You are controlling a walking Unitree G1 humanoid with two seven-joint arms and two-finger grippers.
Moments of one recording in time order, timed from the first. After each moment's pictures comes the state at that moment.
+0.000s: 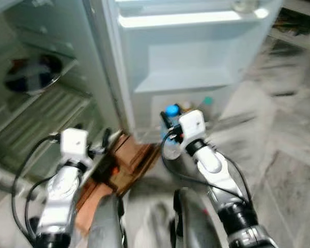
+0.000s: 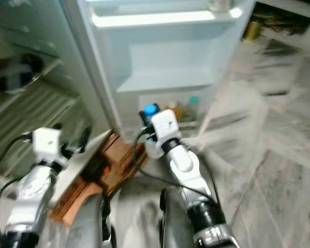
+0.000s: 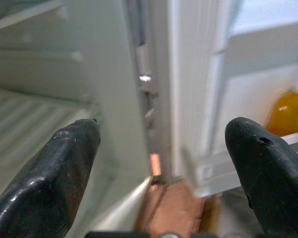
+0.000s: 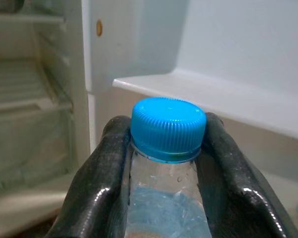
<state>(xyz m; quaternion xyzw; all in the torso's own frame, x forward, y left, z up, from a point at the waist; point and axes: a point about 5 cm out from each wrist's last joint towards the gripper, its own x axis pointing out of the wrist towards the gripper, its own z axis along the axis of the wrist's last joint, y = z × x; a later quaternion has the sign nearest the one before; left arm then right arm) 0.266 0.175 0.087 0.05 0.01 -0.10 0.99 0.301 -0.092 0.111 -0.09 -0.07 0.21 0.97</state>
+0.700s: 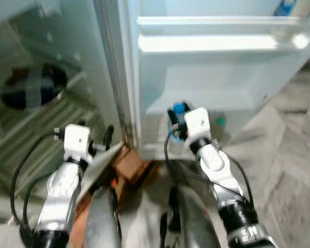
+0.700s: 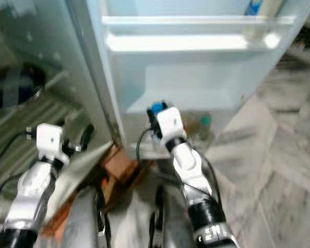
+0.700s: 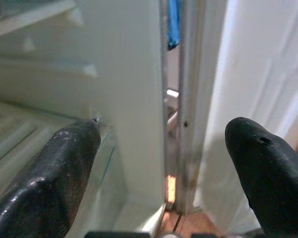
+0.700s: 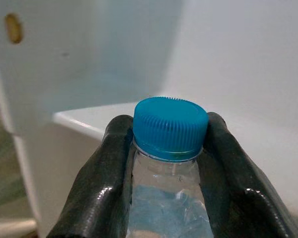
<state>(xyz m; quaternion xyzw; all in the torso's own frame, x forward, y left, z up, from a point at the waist) 0.268 0.181 0.090 0.06 0.00 -0.09 0.99 0.306 -0.096 0.115 -0.10 -0.07 0.18 0.98</state>
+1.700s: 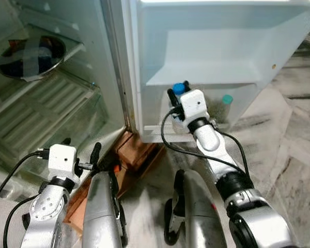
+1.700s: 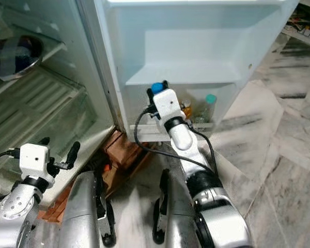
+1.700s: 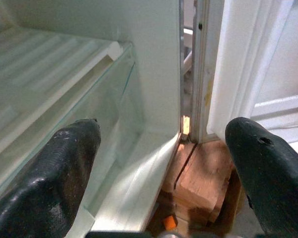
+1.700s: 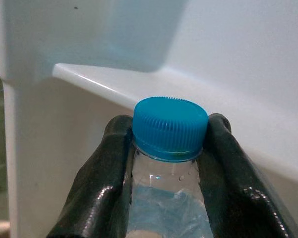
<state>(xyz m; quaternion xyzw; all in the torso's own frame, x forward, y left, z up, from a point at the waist) 0.224 0.207 0.084 0.08 0.04 -0.06 0.99 0.353 -0.088 0.141 -0.17 -0.15 0.17 0.96</state>
